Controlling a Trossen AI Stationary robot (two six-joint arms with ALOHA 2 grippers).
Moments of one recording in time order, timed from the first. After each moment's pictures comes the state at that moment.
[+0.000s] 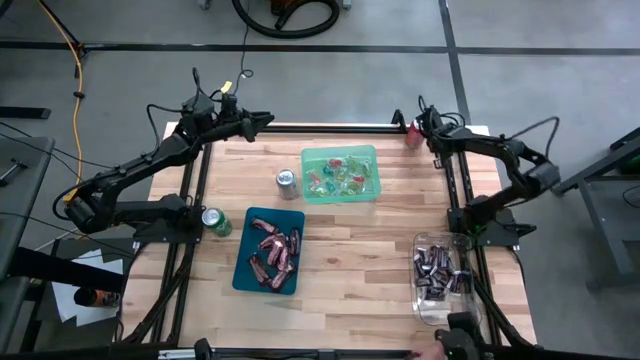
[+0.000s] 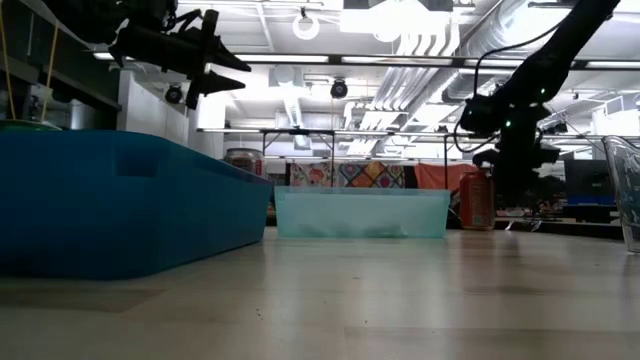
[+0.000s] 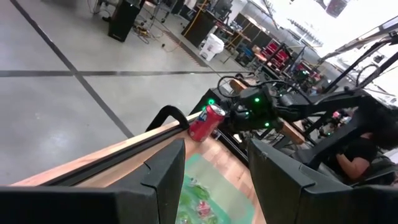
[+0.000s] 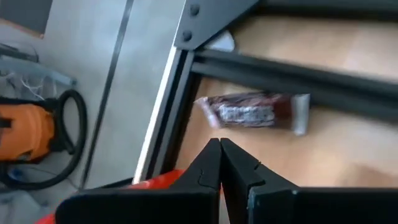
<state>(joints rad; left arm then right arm) 0.86 1.05 0.69 0.24 0.41 -0.54 -1.04 1.45 0.69 -0.33 0.49 1.74</state>
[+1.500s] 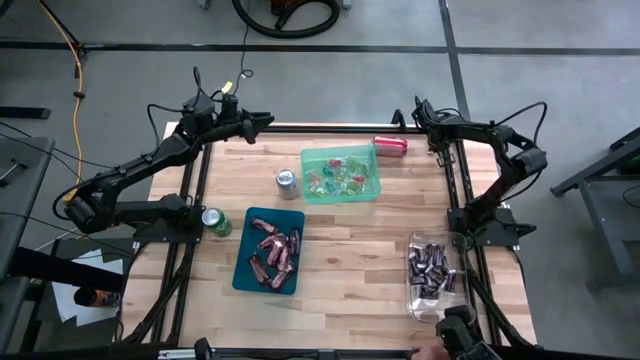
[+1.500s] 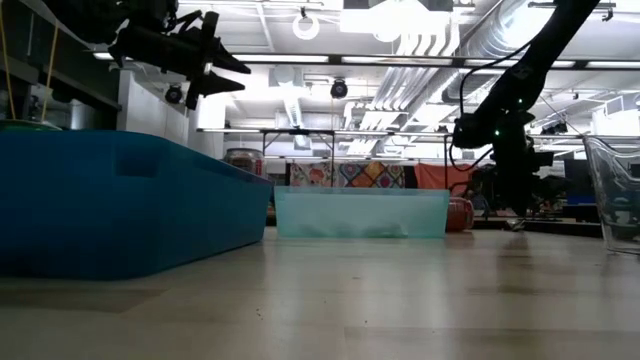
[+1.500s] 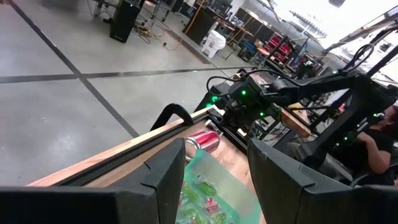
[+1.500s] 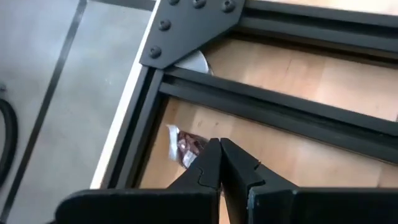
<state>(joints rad) 0.86 1.05 0.69 0.23 0.41 -0.49 -1.08 1.61 0.84 -0.54 0.51 1.72</state>
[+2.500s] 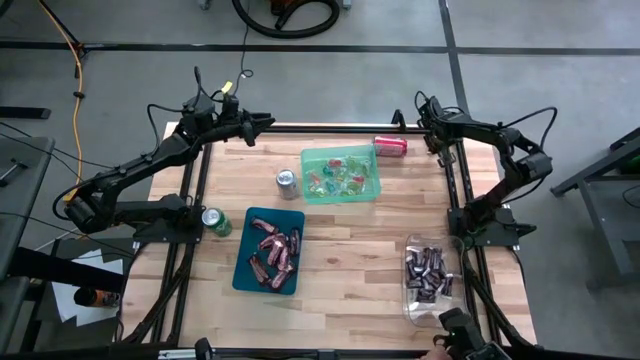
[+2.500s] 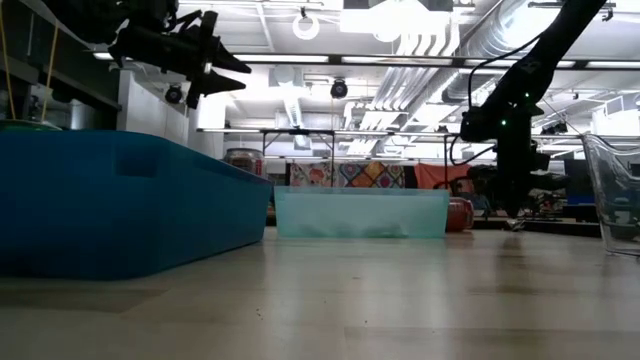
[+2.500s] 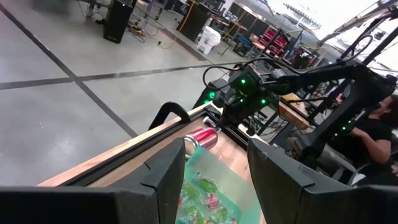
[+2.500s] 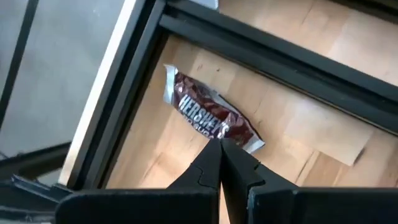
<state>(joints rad) 0.86 1.05 0.69 0.23 0.44 -0.44 -1.14 1.56 0.84 -0.56 0.25 1.54</state>
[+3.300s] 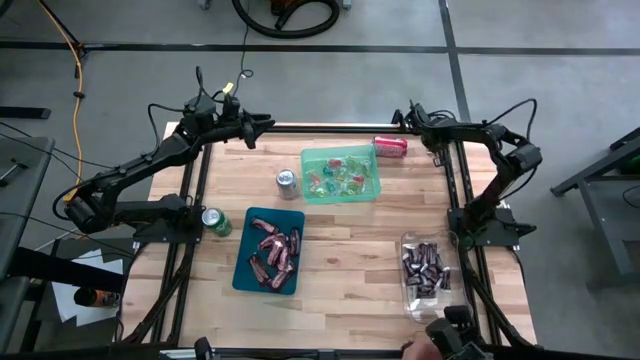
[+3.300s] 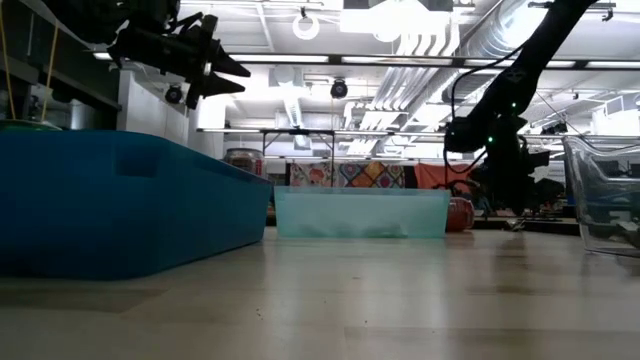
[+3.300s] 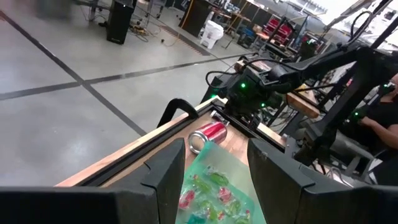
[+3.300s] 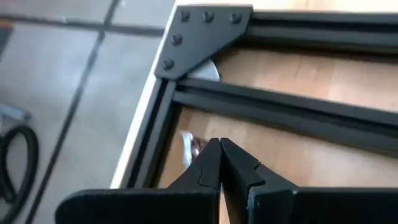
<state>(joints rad) 0.86 1.05 0.69 0.20 0.43 -0.35 -1.03 1.66 0.84 -0.50 0.64 1.83</state>
